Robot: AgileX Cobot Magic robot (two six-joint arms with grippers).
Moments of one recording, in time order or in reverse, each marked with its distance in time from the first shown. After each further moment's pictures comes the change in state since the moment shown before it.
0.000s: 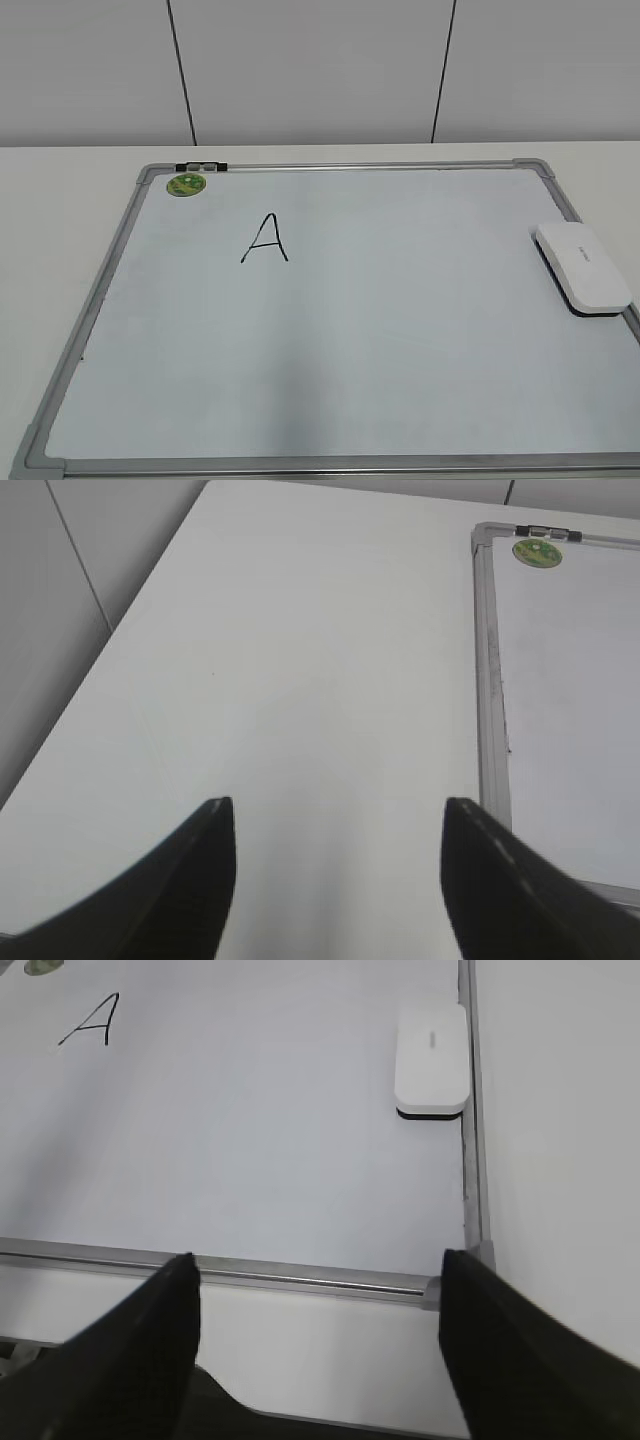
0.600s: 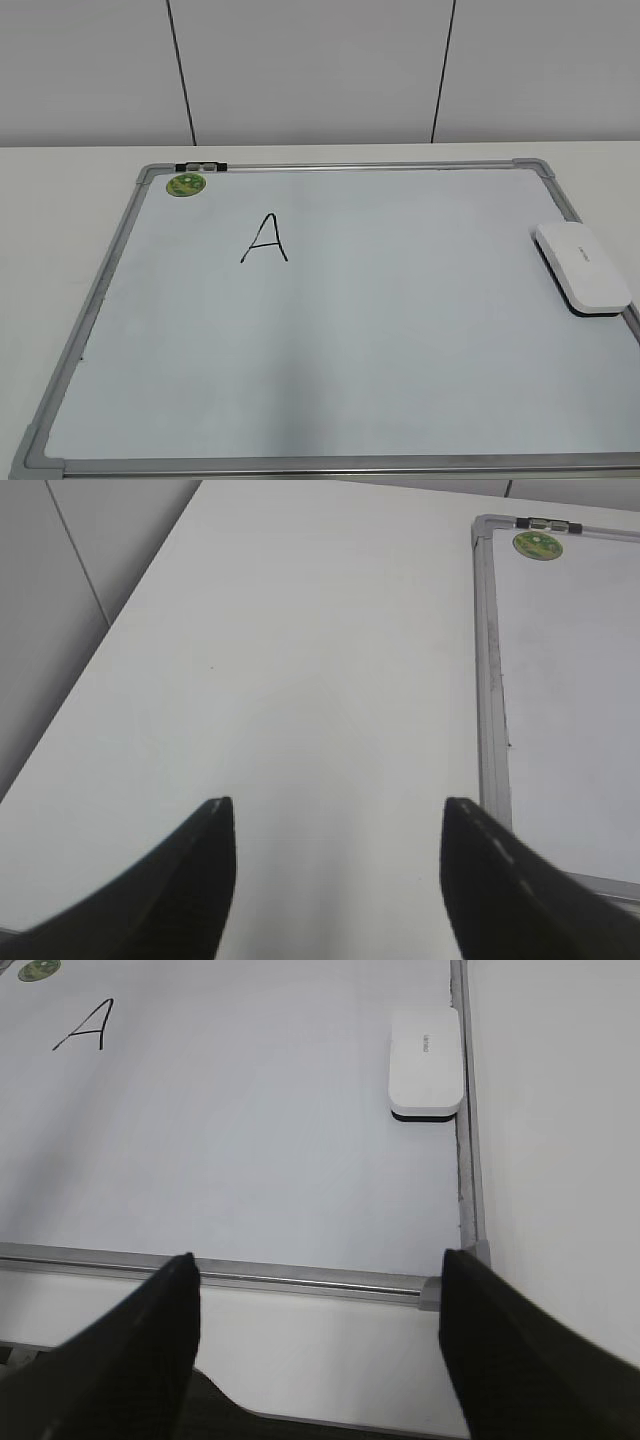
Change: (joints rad) left arm 0.000 -0.011 0.000 0.000 0.010 0.000; right arm -0.012 -0.017 0.000 0.002 0.002 0.000
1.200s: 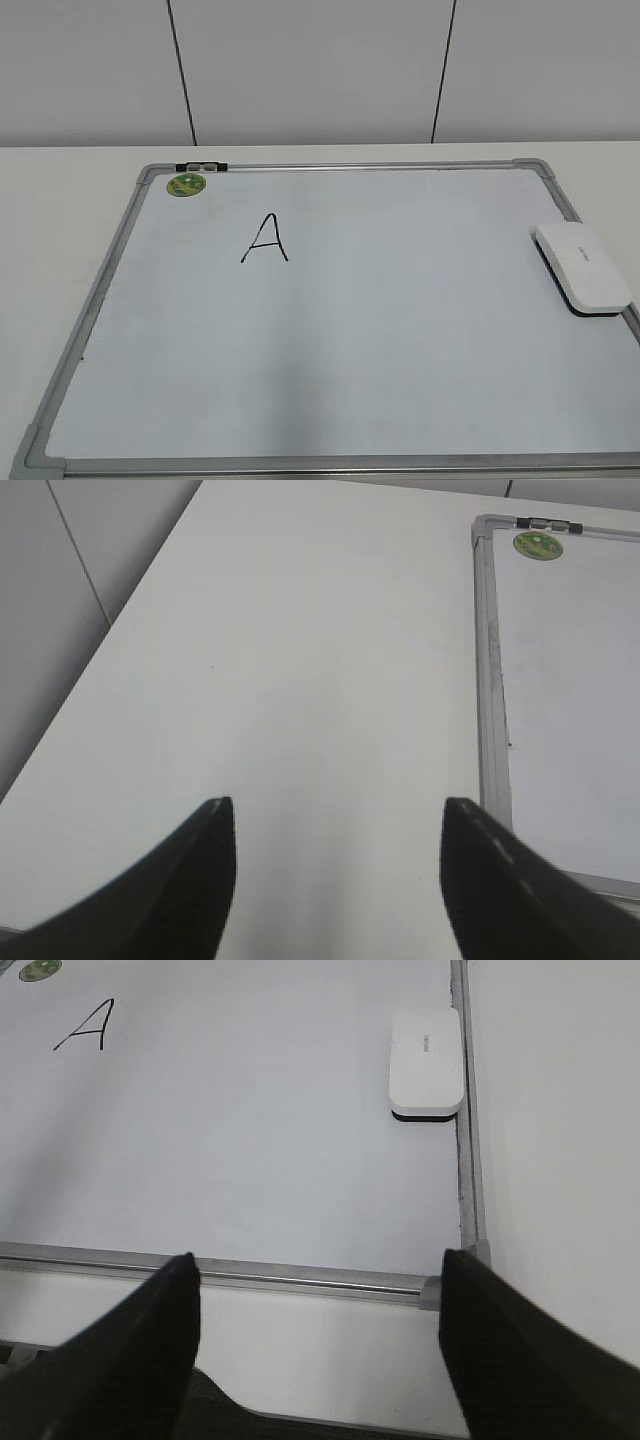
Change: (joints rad) left arm 0.000 0.000 0.000 0.000 0.000 0.000; right arm 0.000 0.000 0.000 0.000 0.002 0.000
